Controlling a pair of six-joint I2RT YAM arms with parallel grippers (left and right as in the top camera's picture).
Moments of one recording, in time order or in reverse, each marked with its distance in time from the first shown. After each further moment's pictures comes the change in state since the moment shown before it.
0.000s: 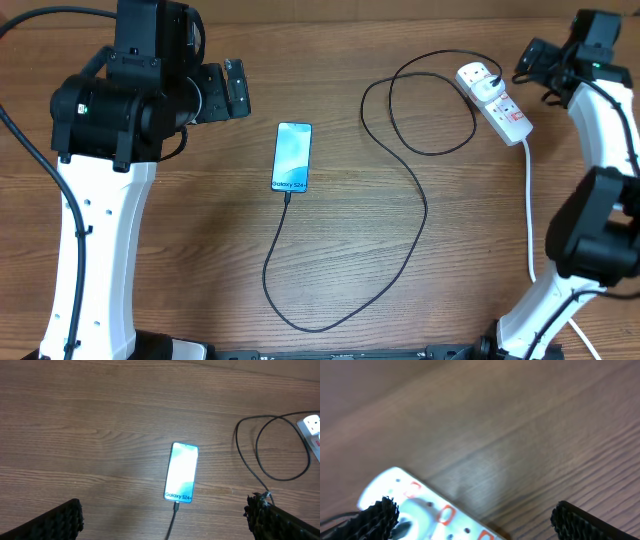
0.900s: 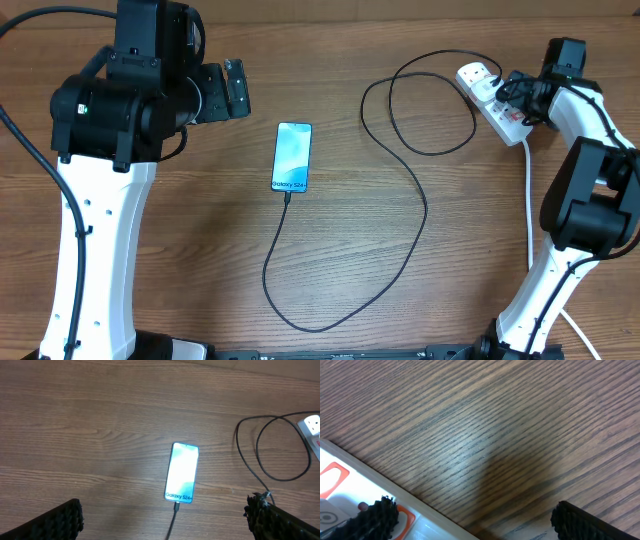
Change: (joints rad) left arm 0.000 0.000 0.000 0.000 -0.003 0.000; right arm -0.010 0.192 -0.002 0.015 -0.021 0.011
